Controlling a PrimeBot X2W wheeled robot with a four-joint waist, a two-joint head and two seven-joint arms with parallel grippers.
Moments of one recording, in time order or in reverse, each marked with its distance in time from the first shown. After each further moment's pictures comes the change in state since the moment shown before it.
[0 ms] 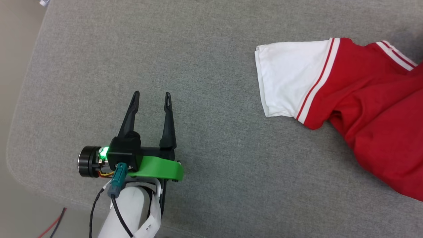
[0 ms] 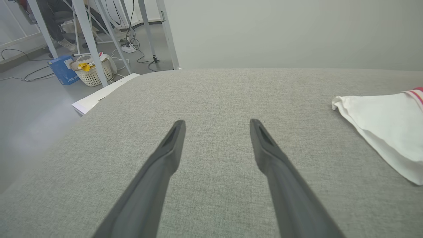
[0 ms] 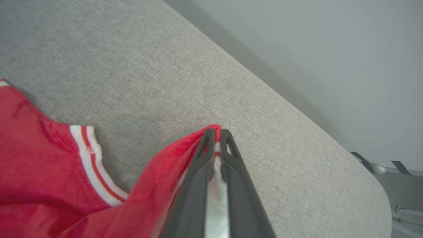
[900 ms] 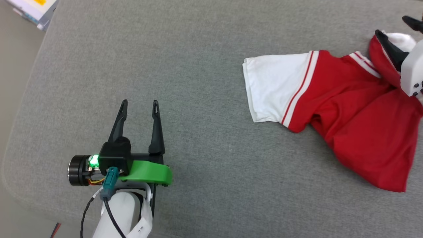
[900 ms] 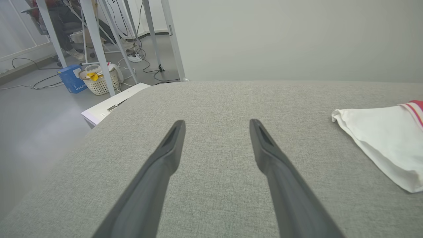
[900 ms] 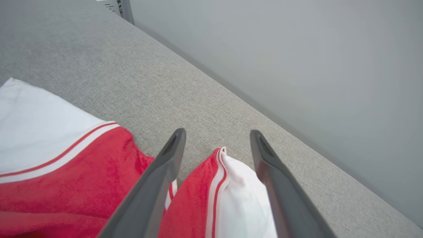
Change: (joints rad) left arm 0.026 0.007 0.050 0.028 0.018 -0.002 0.000; right arm 0.020 0.106 0.276 0.190 0.170 0.000 -0.599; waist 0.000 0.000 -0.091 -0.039
